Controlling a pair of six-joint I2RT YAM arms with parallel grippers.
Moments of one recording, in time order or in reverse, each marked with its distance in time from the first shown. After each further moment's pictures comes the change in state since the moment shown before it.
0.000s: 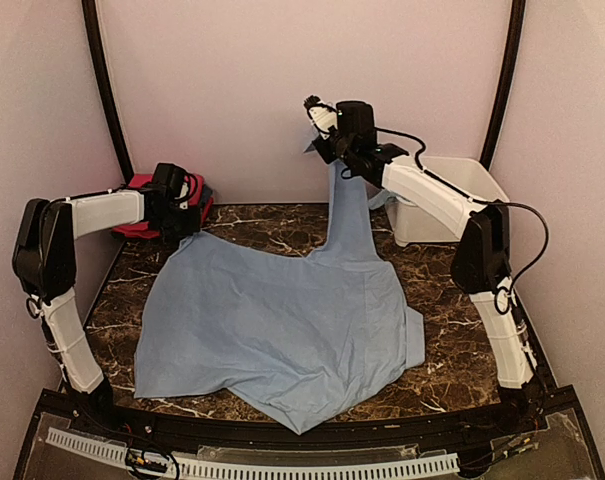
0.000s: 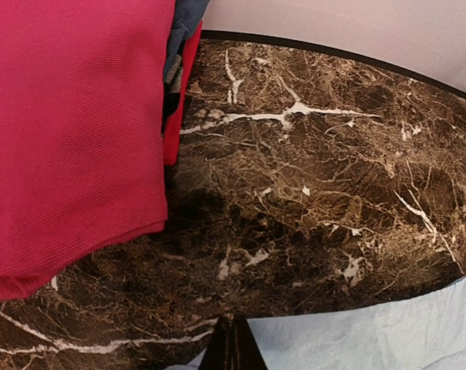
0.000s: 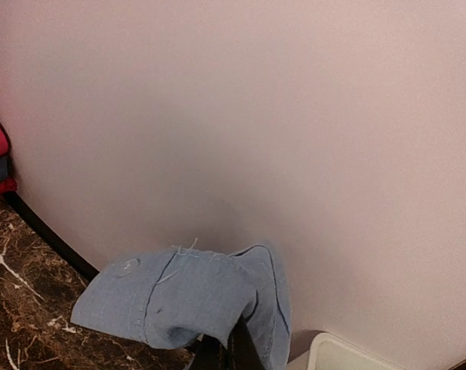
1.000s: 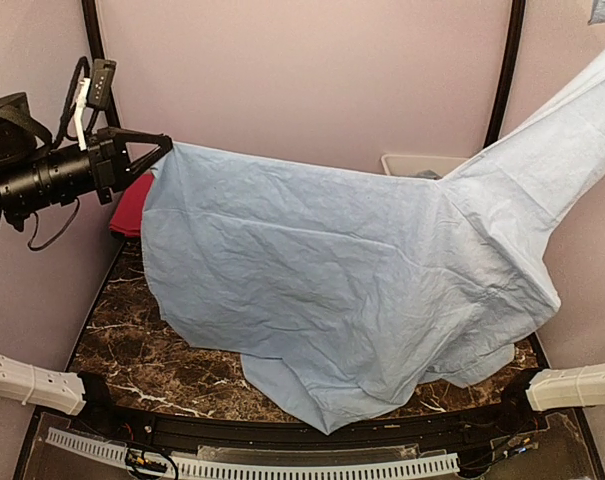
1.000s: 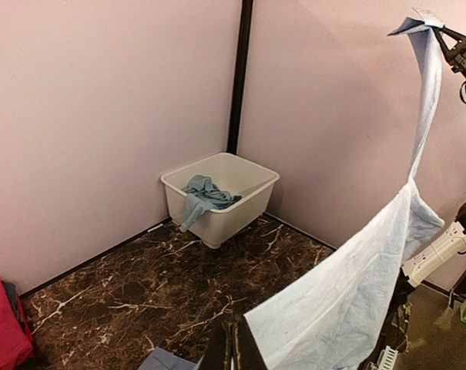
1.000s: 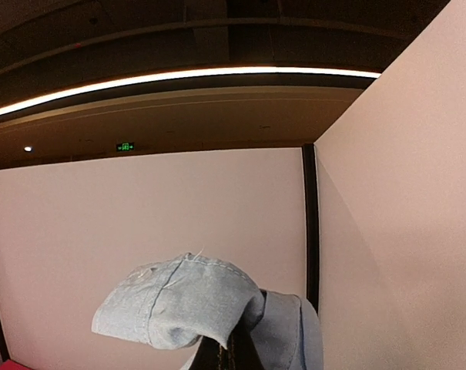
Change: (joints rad) left arm -0.669 -0.847 0.171 -0.259 0.076 0.171; right arm -0.071 -1.320 -0.224 -0.374 0.050 0.250
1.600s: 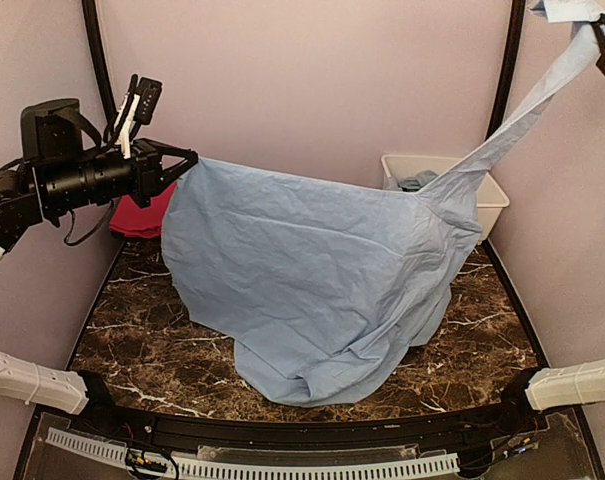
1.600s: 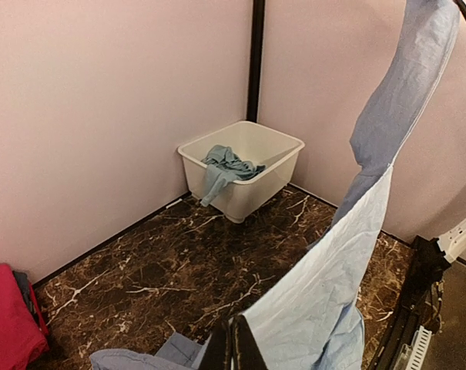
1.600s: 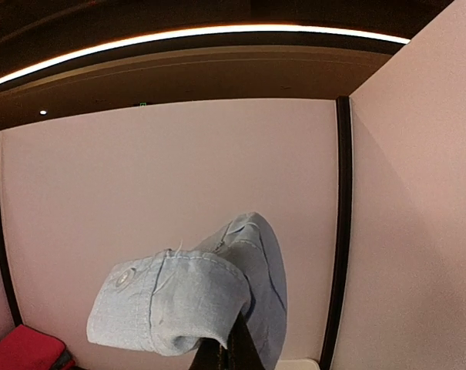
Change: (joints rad) left arm 0.130 0.077 -0.089 0.063 0.012 0.084; right arm 0.000 0.037 -0.140 -0.001 -0.018 0.047
